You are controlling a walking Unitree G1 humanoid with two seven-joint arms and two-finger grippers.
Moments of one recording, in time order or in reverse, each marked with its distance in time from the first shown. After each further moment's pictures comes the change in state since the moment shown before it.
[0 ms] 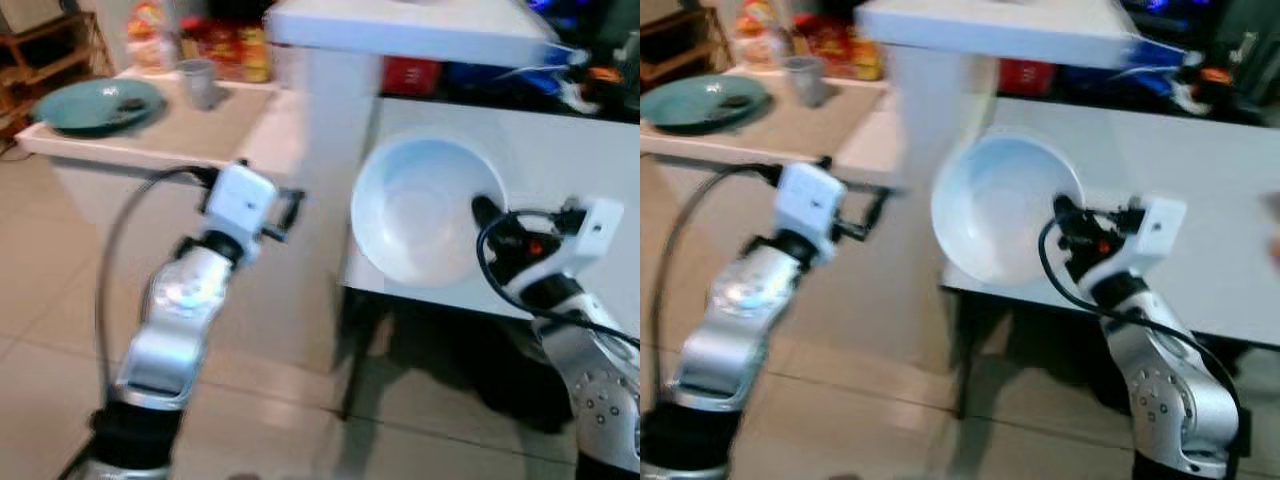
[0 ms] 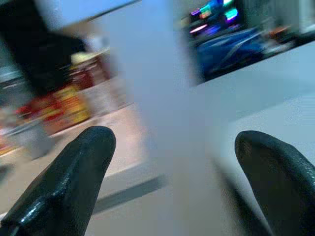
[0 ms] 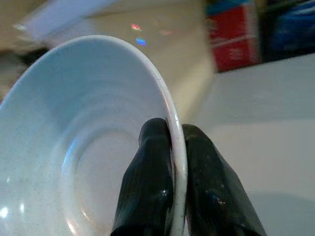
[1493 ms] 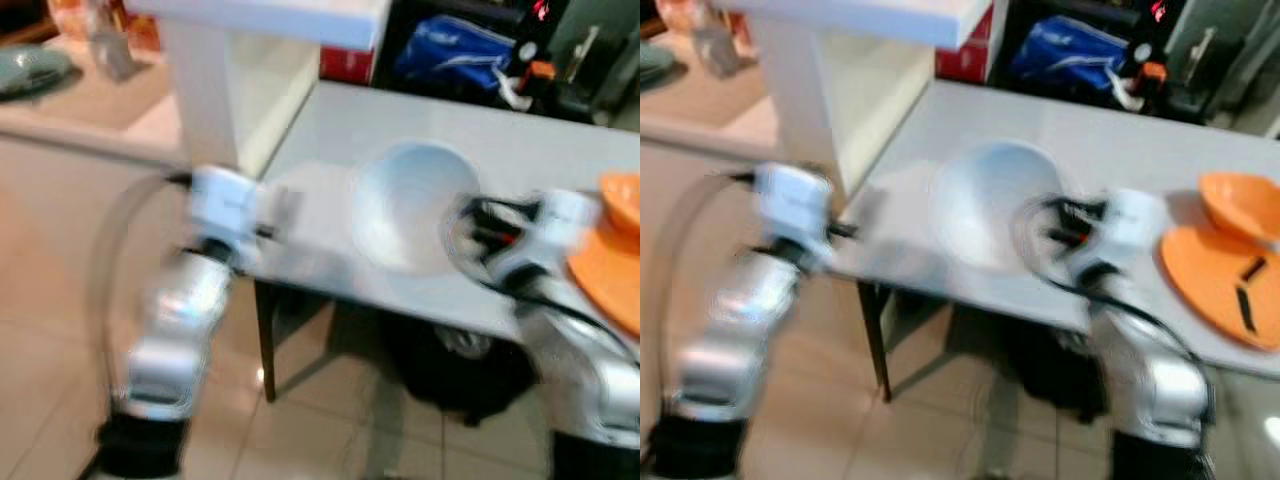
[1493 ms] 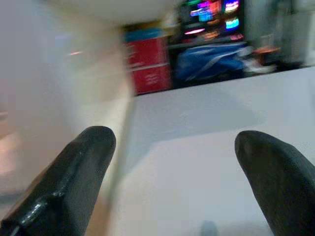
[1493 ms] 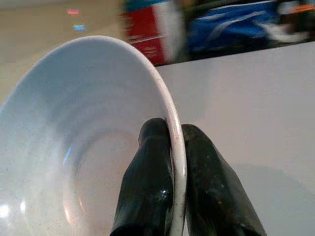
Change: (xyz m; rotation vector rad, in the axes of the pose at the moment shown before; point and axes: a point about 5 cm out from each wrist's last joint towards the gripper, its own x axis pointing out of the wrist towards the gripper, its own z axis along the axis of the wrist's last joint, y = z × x) left arm -0.006 0.001 -0.004 -0.114 0.013 0.050; right arm 0.020 -0.007 -0.011 -0.049 0.028 -0.158
